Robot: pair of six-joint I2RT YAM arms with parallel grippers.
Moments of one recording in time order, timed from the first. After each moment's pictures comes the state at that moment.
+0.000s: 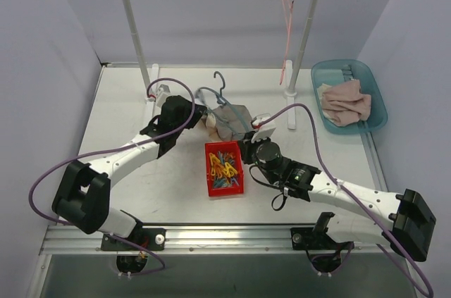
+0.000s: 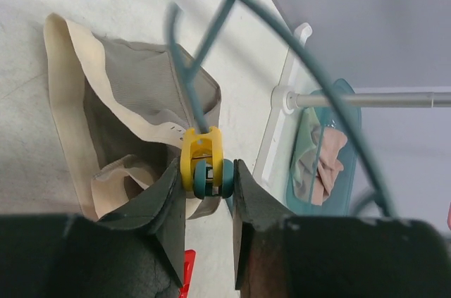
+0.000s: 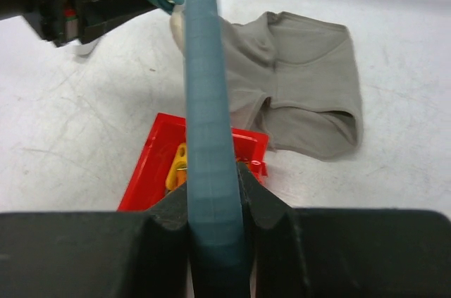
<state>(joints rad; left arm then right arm) -0.53 1.45 0.92 0.10 -0.25 -1.22 0.98 1.10 0.64 0.12 0.49 0.34</state>
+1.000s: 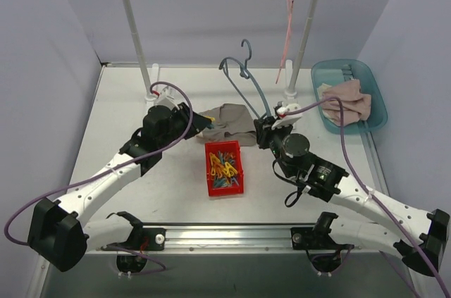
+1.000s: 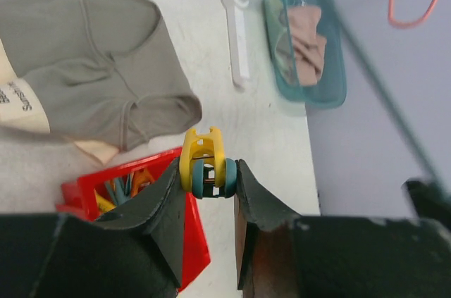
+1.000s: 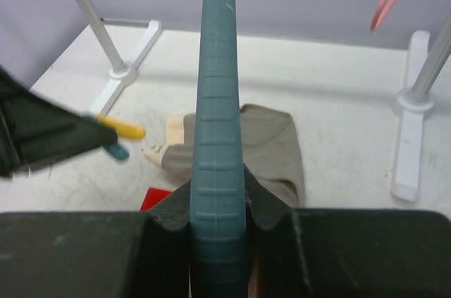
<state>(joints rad) -0.55 1.17 0.84 0.04 0.04 -0.93 0.96 0.89 0.72 0.06 0.61 0.23</state>
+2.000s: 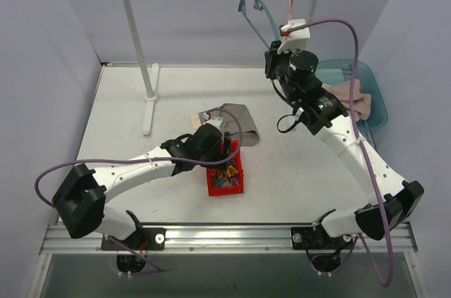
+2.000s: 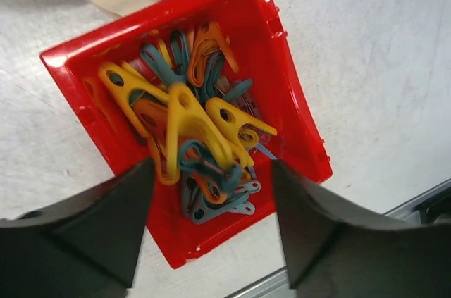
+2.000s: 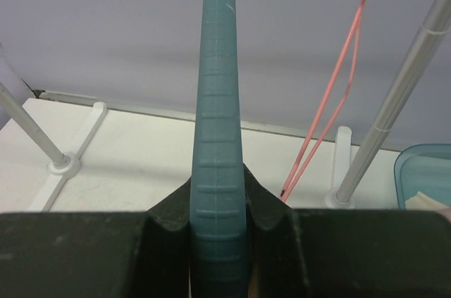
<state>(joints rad) -0.89 1.42 0.95 -0.38 -0.14 -0.61 0.58 1.37 1.47 -0.15 0.36 0.05</state>
